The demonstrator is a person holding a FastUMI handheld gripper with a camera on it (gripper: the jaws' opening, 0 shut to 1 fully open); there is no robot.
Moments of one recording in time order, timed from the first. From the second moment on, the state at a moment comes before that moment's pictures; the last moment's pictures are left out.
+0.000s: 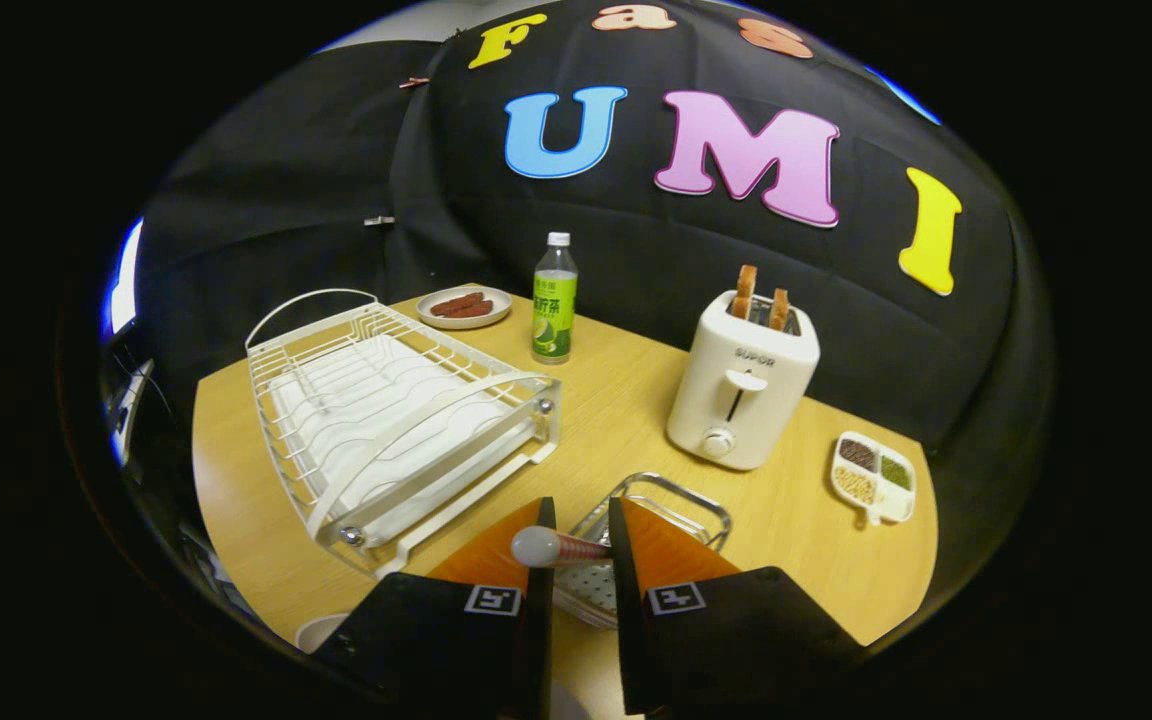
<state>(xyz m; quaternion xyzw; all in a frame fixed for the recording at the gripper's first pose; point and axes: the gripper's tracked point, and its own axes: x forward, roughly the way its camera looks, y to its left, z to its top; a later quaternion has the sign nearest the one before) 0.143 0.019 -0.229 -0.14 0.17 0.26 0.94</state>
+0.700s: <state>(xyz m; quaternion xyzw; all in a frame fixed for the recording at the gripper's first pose) 0.141 -0.005 -0.169 -0.05 0.17 0.27 0.95</state>
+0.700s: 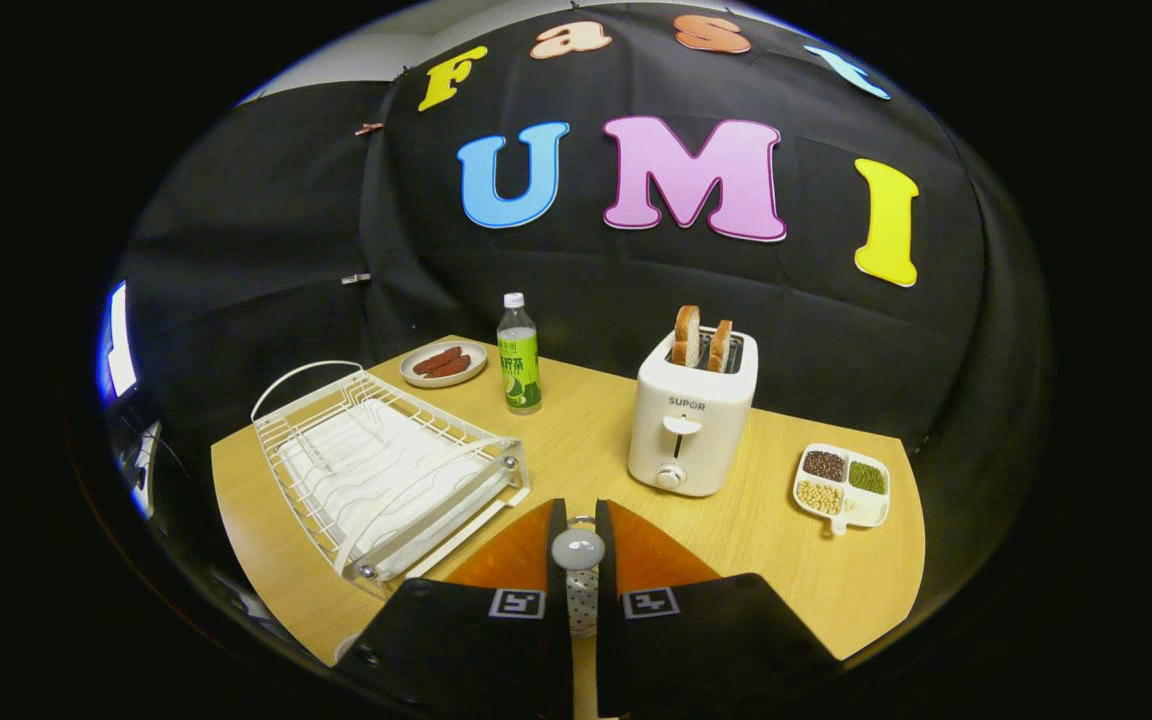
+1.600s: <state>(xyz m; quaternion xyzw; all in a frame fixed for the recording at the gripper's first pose) 0.022 -0.004 -0.159 -0.03 0.20 0.39 0.90</state>
